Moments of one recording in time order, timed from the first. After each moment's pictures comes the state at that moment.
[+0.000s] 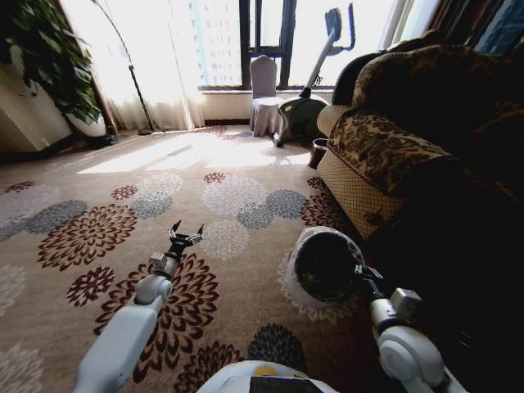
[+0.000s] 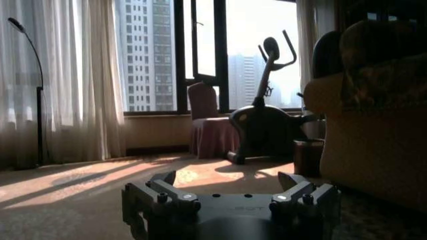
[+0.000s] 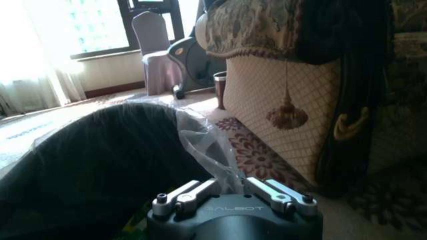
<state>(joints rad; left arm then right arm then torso) 1.10 -1.05 -0.44 -1.54 -0.46 -0.22 0.10 -1.71 1.02 0.53 2.31 0.69 -0.19 0.50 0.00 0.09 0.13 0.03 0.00</state>
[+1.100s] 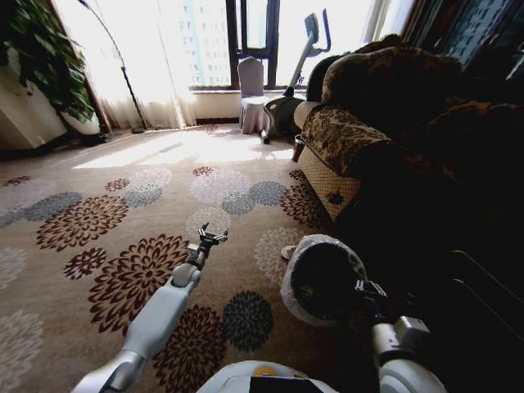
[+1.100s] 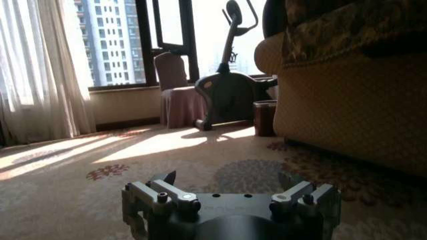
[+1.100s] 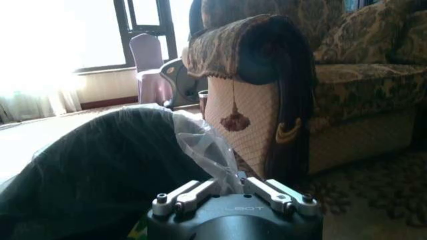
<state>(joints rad) 0.85 -1.16 -0.22 -1.24 -0.33 -0.20 0.05 -1.84 1.13 0.53 2.38 0.48 -0.10 0.45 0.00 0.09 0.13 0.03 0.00</state>
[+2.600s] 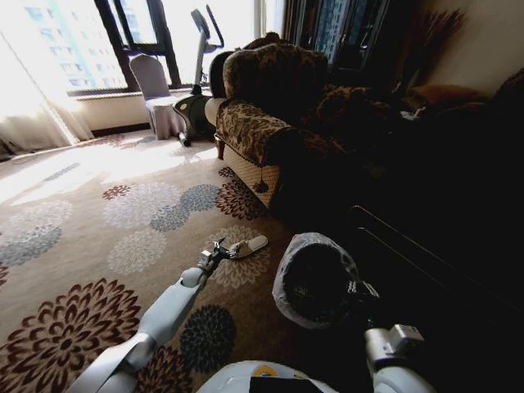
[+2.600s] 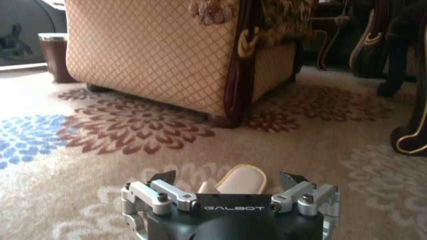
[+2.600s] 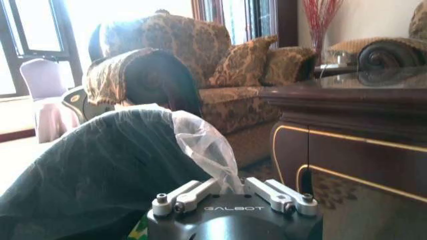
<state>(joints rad) 0.77 -1.17 -0.05 -0.98 -0.44 -0.15 0.25 -1.86 1.14 0.49 2.37 0.40 0.01 0.37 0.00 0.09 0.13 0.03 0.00</state>
